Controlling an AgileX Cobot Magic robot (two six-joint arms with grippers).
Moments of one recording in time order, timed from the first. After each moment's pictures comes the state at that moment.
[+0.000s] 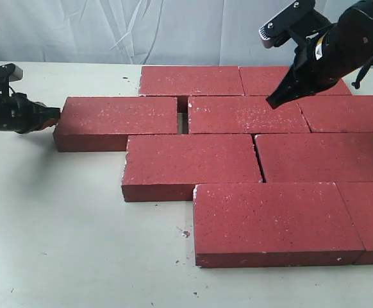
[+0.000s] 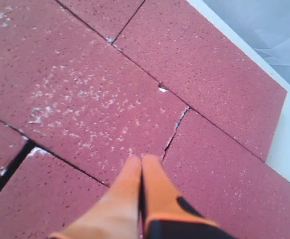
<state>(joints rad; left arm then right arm) 0.18 2.18 -1.13 -1.71 0.66 1.81 0.32 1.70 -1.16 -0.38 0.50 -0.07</state>
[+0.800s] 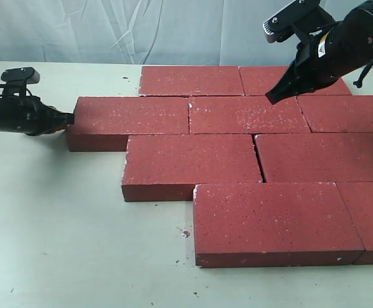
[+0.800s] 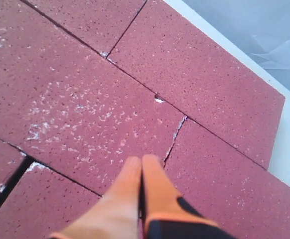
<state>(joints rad) 0.11 2.18 -1.14 -1.73 0.51 1.81 0.30 1.69 -1.16 -0.36 0.45 -0.07</state>
